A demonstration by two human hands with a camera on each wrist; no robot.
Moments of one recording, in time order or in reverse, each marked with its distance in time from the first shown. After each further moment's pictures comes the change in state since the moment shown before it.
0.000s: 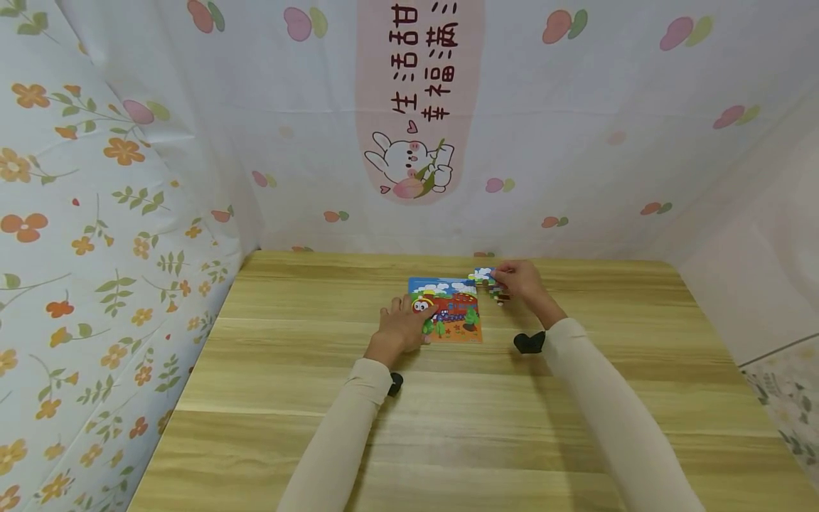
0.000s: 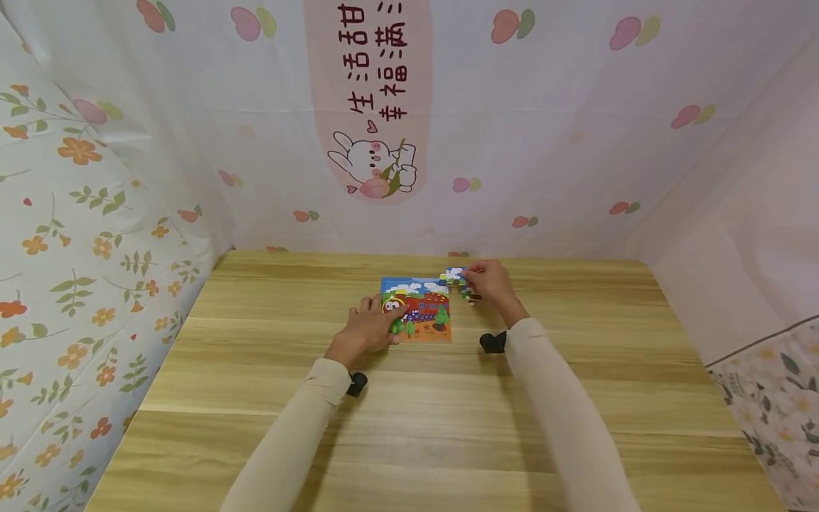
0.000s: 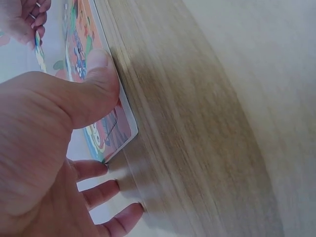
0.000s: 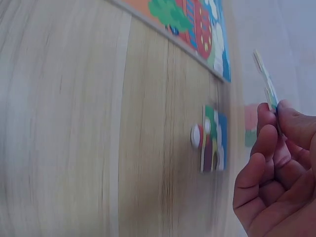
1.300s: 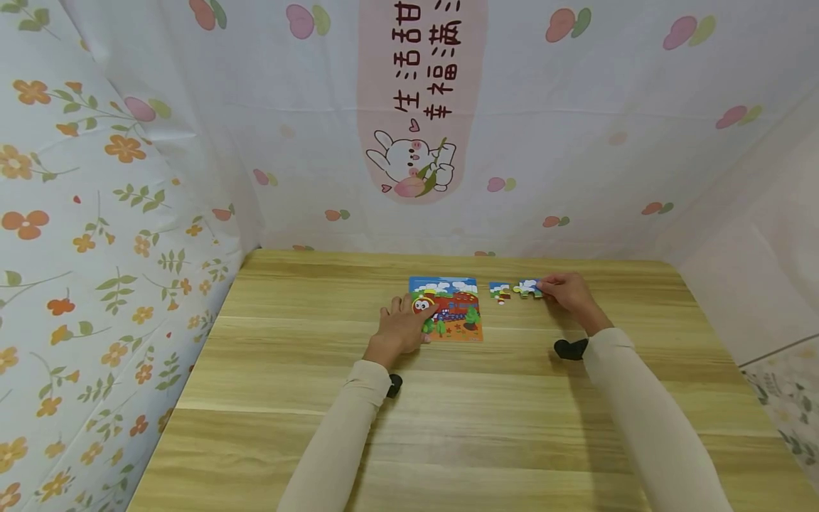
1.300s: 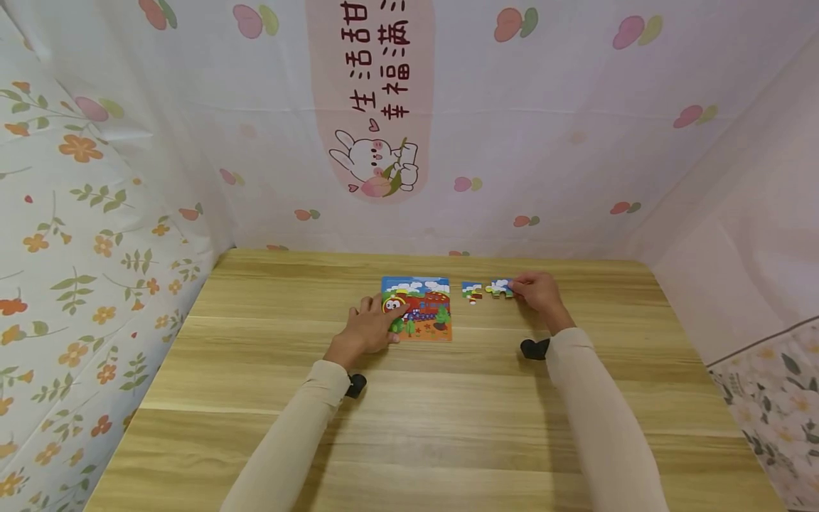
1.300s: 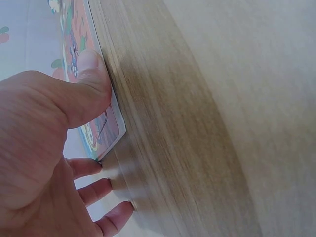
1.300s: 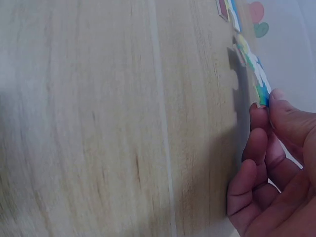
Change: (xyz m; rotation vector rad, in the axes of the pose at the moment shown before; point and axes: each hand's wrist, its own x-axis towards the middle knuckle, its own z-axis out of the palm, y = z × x) left_hand -0.002 -0.005 0.005 -0.070 0.031 0.024; right_hand -0.012 0.068 -0.060 -0.036 0.037 0.103
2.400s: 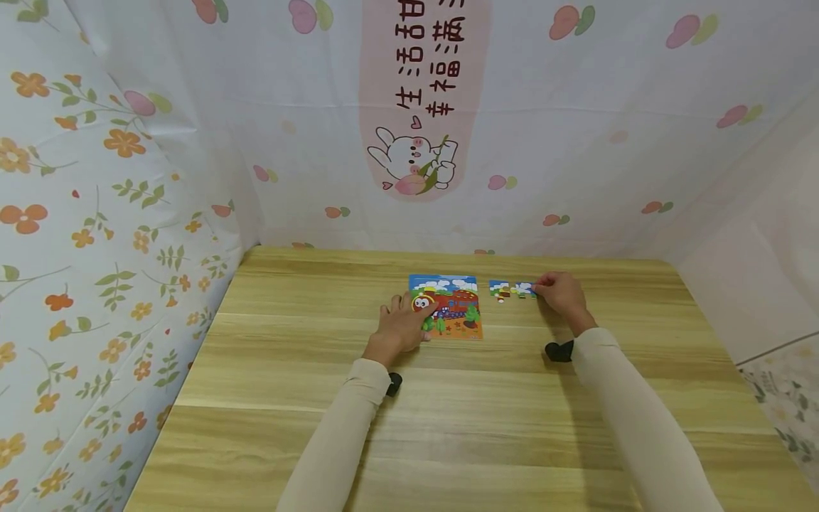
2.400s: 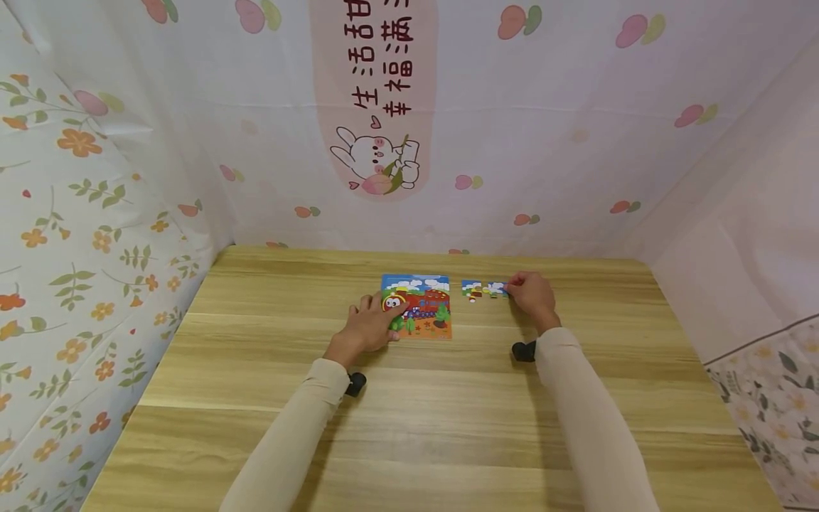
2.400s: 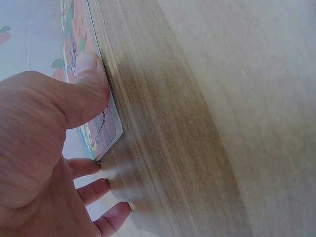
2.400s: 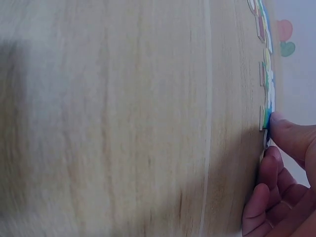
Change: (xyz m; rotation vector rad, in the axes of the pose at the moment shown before) left_hand 0.000 -0.002 0.004 -0.002 0.012 0.006; right_hand -0.005 -0.005 0.016 -0.279 0.116 -0.067
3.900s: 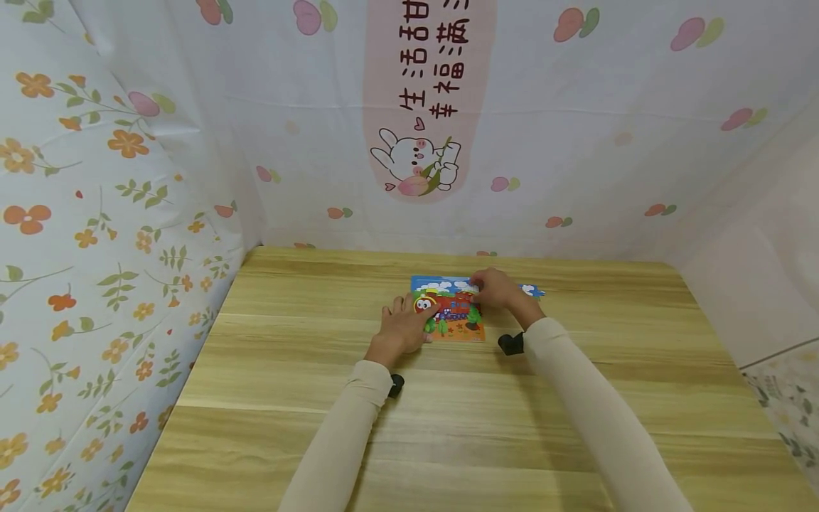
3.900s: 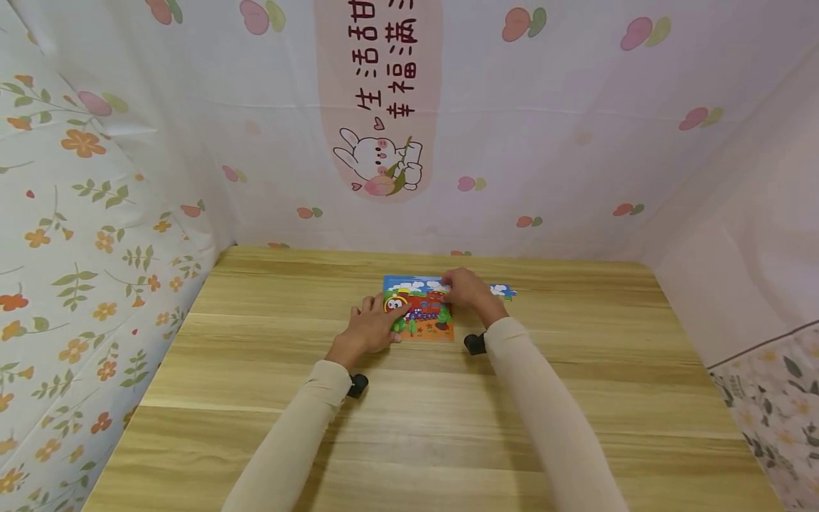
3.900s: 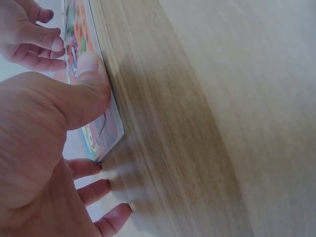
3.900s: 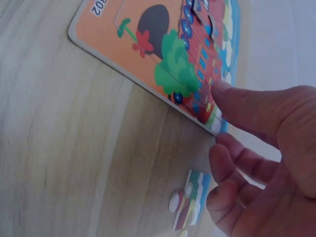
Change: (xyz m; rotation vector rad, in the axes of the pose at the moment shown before) left_hand 0.002 0.000 0.000 -0.002 -0.011 -0.005; right_hand 0.002 -0.116 0.043 -0.162 -0.380 -0.341
